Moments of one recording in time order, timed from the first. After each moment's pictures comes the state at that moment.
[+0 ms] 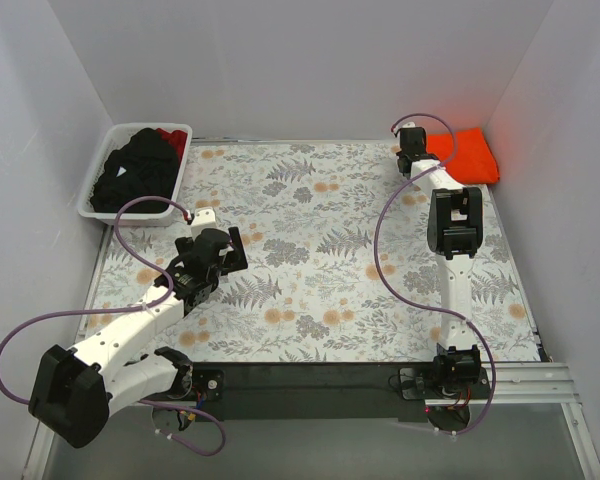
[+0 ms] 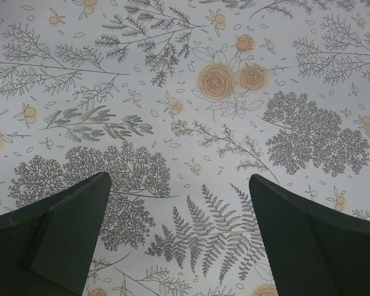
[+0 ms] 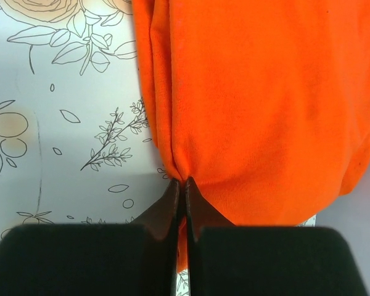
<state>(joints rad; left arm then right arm) -0.53 1.03 0.61 -0.27 -0.49 -0.51 0.10 2.52 2.05 -0.27 0.46 -0.38</state>
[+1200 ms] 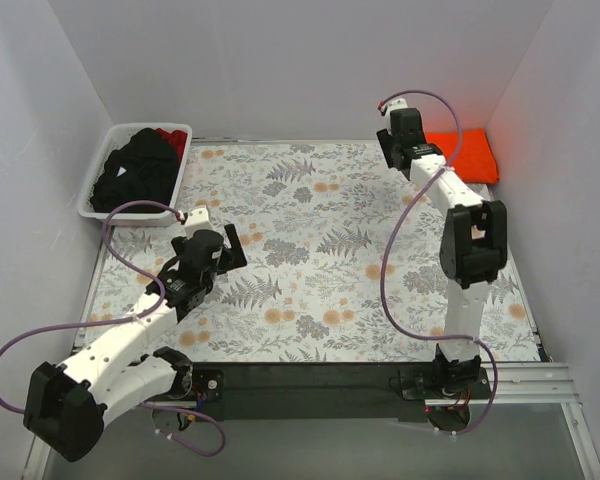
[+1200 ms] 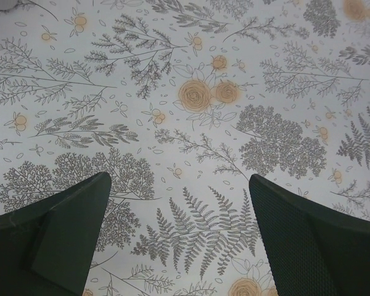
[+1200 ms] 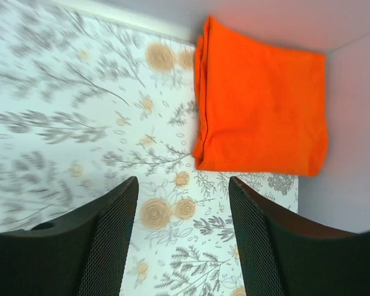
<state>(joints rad) -0.53 0.96 0.61 -0.27 -0.47 -0.53 0.22 2.10 1.77 -0.29 0.38 -0.29</state>
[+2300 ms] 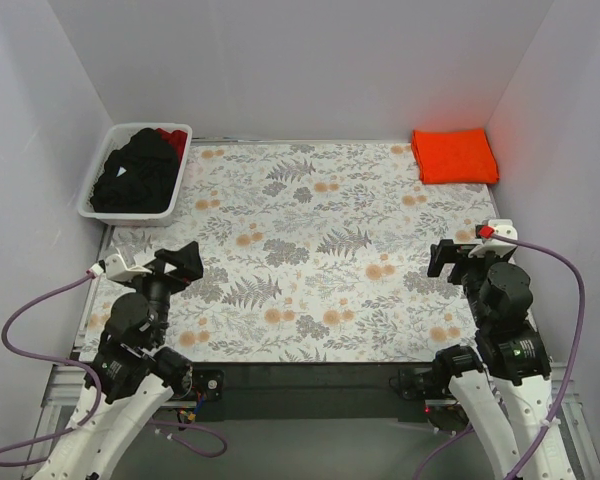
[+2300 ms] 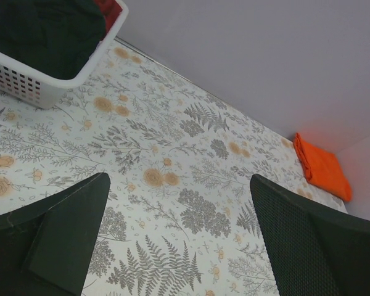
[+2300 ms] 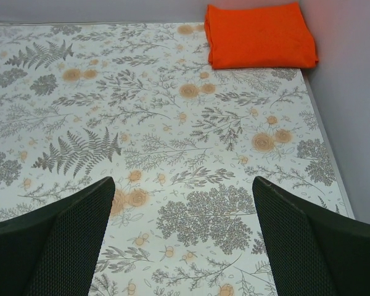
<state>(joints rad) -0.52 0.19 0.54 -0.35 -0.57 -0.57 0.23 0.35 0.68 -0.51 0.18 0.06</state>
